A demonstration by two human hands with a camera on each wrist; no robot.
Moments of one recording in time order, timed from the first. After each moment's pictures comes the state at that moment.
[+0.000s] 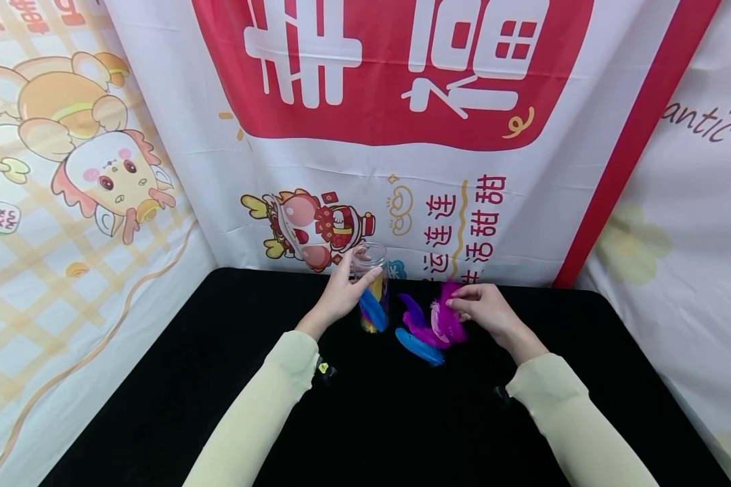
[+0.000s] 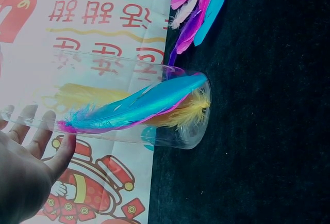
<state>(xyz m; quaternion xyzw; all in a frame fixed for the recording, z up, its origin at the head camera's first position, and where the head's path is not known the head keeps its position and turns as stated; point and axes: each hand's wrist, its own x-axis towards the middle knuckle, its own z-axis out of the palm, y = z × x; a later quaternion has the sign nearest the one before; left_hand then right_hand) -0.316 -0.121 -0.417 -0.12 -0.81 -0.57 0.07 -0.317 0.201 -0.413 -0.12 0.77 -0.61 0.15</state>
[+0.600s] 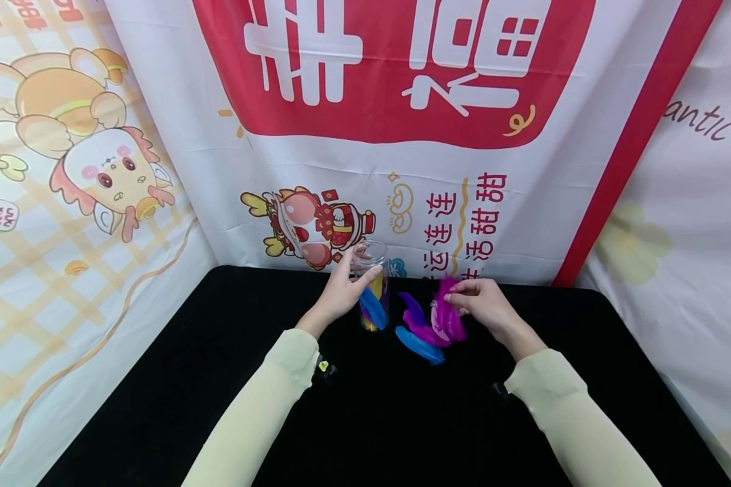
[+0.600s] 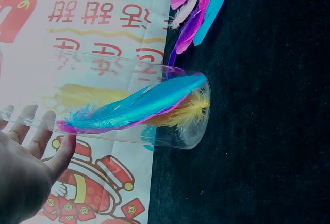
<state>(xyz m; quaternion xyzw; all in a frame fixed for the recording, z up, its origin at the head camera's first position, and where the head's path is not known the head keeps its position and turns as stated) -0.316 -0.120 -0.416 -0.12 -0.81 -0.57 0.08 -0.315 0.195 -0.403 -0.12 0.78 -0.60 0.14</state>
